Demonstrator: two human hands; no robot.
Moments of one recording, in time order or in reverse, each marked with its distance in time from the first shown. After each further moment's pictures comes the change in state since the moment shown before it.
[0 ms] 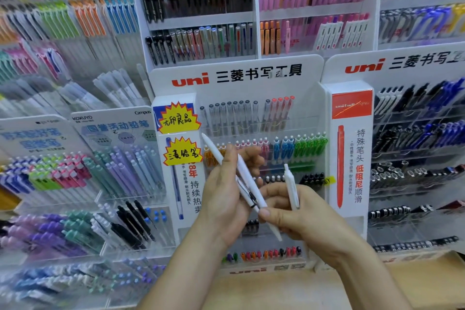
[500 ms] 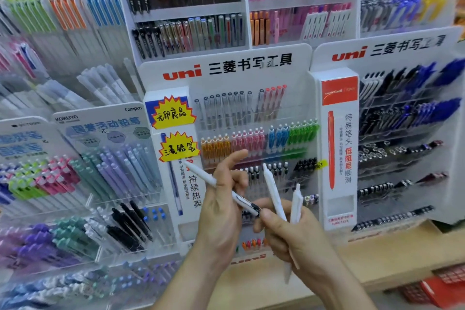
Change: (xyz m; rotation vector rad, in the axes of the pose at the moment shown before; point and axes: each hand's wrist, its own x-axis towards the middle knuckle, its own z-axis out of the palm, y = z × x) left_hand -0.026 -0.017 -0.035 0.198 -0.184 0.144; right_hand -0.021 0.039 0.050 0.381 0.218 0.003
